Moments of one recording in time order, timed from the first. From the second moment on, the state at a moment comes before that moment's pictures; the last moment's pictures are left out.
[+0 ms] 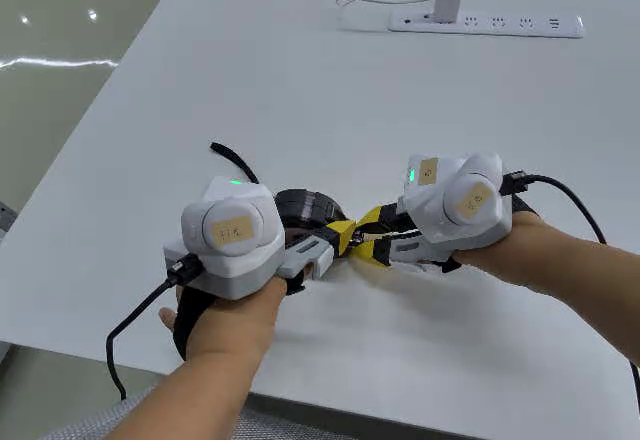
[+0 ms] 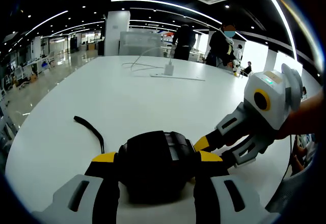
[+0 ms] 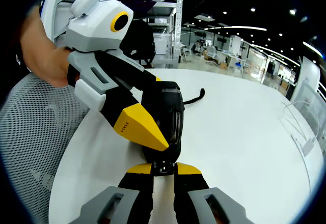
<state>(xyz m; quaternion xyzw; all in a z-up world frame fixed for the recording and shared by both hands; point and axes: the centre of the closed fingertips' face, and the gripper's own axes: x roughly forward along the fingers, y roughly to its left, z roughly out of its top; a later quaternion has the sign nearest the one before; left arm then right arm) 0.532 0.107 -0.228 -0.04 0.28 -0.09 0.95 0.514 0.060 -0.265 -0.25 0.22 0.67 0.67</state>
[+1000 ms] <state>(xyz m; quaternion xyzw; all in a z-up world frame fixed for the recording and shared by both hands) 0.533 0.106 -0.227 -0.04 0.28 -0.09 0.96 0.515 0.026 -0.245 -0.21 0.24 0.62 0.72</state>
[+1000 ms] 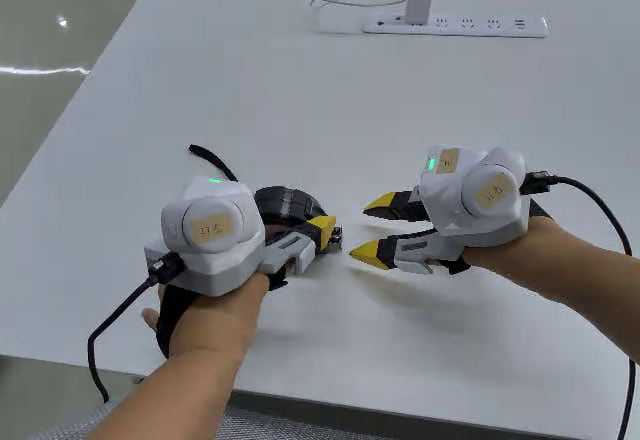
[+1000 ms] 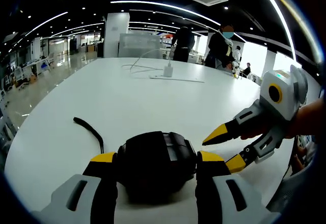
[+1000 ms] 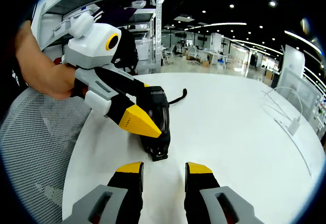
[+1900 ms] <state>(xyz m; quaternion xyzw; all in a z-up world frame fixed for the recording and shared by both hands) 0.510 0.112 -0.217 -0.04 0.29 -0.16 0.94 0.497 -0.031 -0.219 -0.14 0.26 0.53 0.79</state>
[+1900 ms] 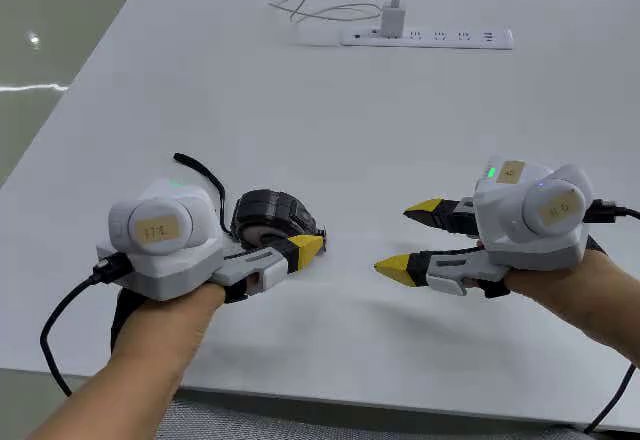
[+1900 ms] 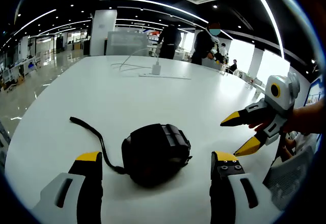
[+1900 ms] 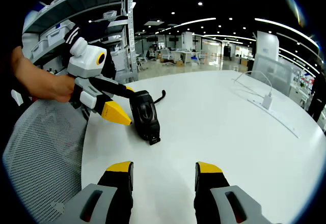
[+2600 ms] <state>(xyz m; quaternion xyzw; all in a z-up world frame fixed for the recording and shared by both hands) 0.482 0.122 -0.201 -0.03 0.30 -0.23 0.92 0.473 -0.078 -0.191 -0.08 0.29 0.45 0.84</state>
